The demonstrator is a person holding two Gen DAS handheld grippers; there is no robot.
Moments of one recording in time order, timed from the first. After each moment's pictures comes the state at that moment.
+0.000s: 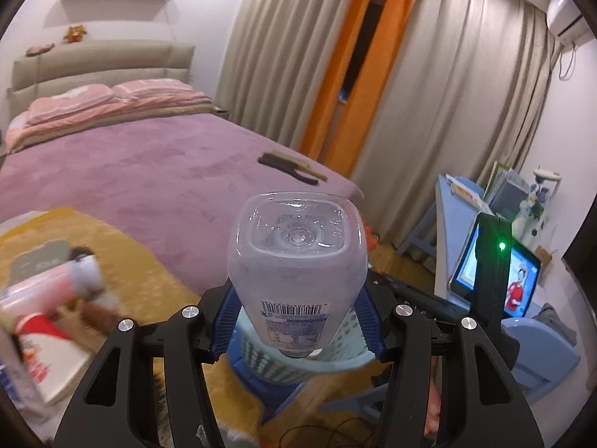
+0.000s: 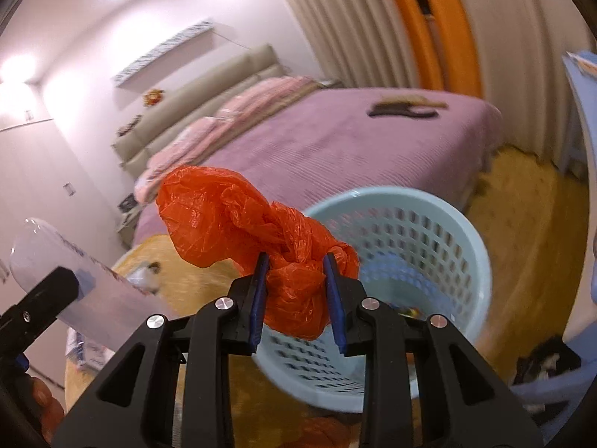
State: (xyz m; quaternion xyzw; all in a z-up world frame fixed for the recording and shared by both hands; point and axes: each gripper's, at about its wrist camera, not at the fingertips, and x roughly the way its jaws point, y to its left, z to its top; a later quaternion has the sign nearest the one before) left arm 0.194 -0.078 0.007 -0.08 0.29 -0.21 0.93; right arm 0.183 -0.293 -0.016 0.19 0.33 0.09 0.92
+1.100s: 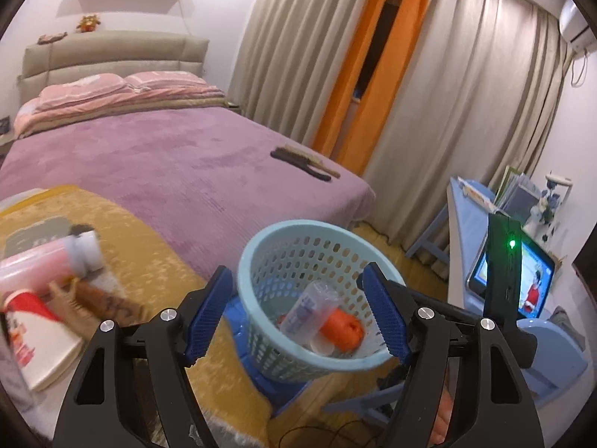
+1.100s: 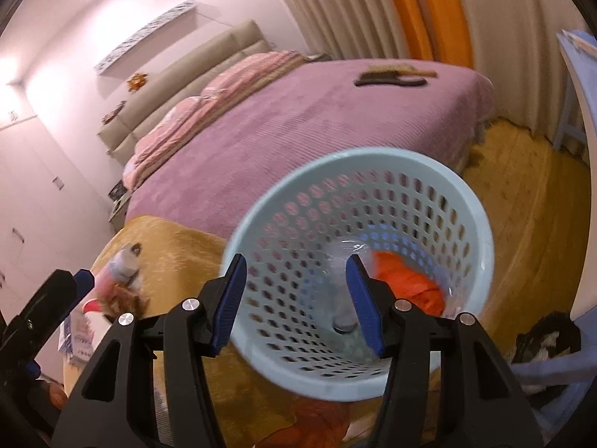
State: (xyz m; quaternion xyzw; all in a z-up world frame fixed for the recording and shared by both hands) left arm 0.184 -0.071 -0.010 -0.10 0.29 -0.18 0.93; right arm 0.193 -0.288 -0.031 0.19 0.37 0.09 0.90
